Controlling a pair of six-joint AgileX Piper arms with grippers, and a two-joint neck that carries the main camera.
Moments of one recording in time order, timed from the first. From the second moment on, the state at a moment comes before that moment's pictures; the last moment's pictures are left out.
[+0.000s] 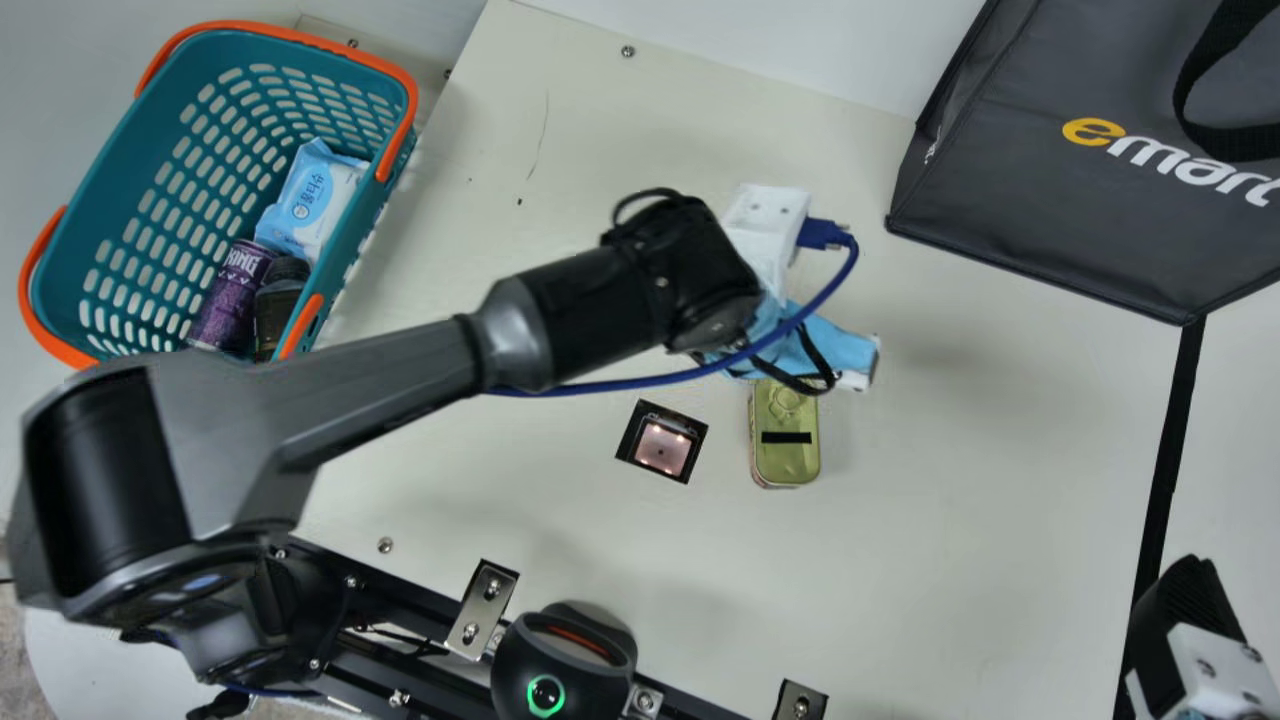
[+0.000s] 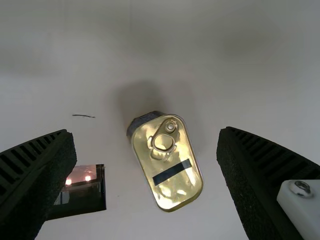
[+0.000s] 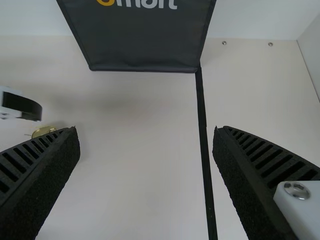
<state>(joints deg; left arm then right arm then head) -44.1 104.2 -85.9 -5.3 54.8 -42.1 0.7 42.6 -69.8 -0.8 69.5 0.0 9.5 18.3</state>
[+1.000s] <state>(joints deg) -4.9 60.3 -60.5 -21.0 60.1 4.9 0.7 42.6 -69.8 -0.8 69.5 0.0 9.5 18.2</state>
